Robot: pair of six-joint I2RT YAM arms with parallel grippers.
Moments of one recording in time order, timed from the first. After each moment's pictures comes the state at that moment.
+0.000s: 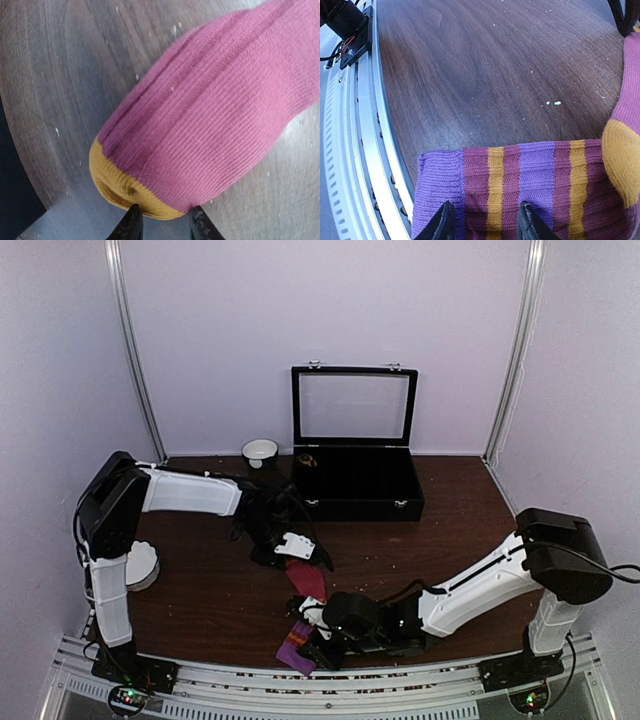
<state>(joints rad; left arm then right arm) -0.76 2.01 1.37 -0.64 0.10 1.15 1.38 1.85 0.85 0.26 0.04 0.40</state>
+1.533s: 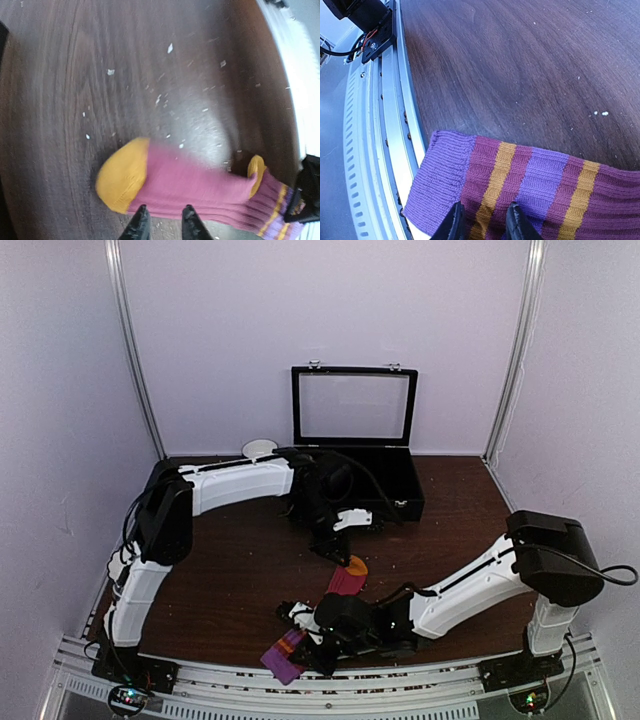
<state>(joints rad) -0.87 2.33 2.06 -1.03 0.52 0.73 1.38 1.90 0.90 0.28 -0.07 0.41</state>
